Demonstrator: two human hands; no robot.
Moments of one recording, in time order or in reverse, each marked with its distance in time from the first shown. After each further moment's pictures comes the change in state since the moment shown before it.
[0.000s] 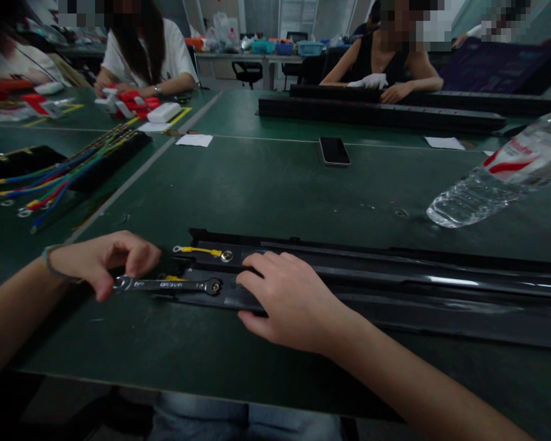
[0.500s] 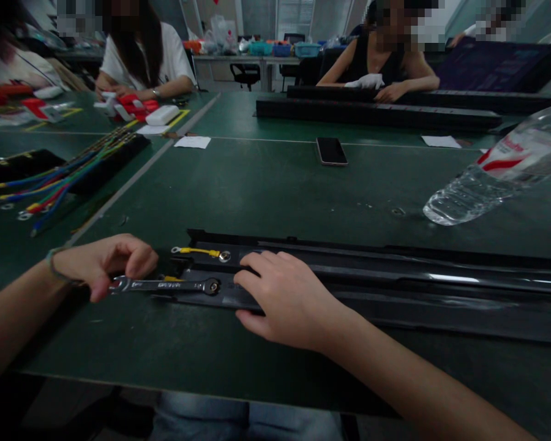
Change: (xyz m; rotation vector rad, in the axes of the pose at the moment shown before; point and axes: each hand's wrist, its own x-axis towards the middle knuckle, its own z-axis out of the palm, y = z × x) left_hand 0.000 -0.001 0.004 -0.135 0.013 -0.061; right_hand 0.000 0.000 0.000 -0.006 -0.021 -0.001
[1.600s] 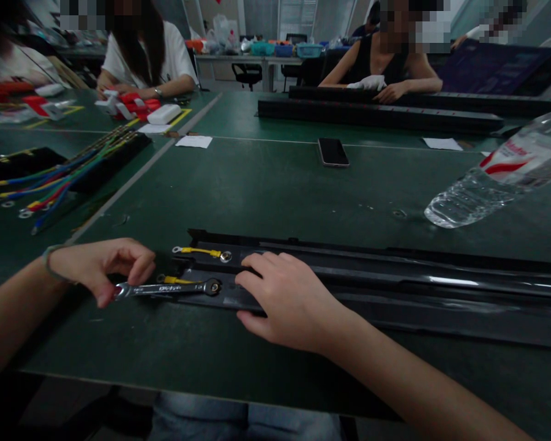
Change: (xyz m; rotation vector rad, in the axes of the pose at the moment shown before) left_hand -0.004 0.001 0.000 -0.047 -0.046 -0.145; right_hand -0.001 0.000 0.002 -0.006 0.003 0.002
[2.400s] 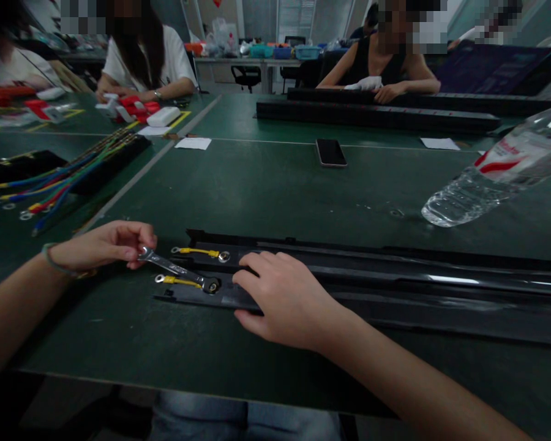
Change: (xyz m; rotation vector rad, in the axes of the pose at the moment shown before) left_hand 0.002 -0.005 -0.017 -0.001 0.296 0.167; right_hand 0.001 -0.001 -0.001 0.008 0.011 -0.003
